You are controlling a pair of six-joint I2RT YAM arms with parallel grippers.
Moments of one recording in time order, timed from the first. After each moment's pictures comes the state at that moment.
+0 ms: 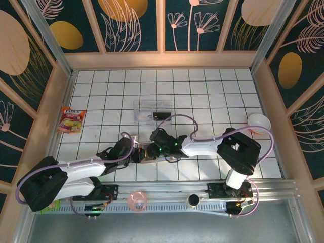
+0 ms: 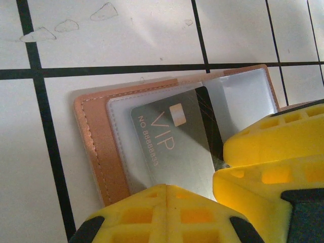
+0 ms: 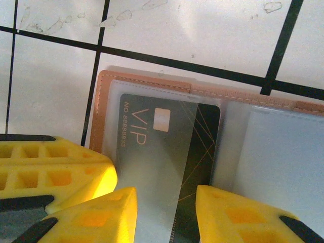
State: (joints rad) left arm -0.80 1.18 0.22 0.19 0.11 -0.80; right arm 1.11 1.70 0.86 -0.11 -0.03 0.87
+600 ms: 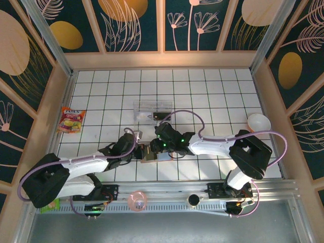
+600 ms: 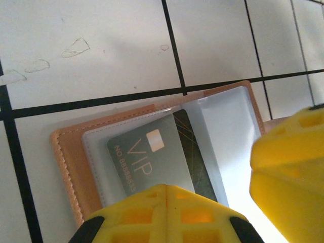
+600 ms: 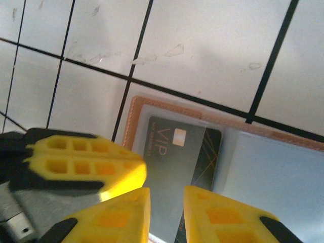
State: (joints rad) left arm -0.80 1.24 0.32 0.14 0.11 -0.77; right arm 1.05 1.59 0.84 -0.11 -0.08 0.79
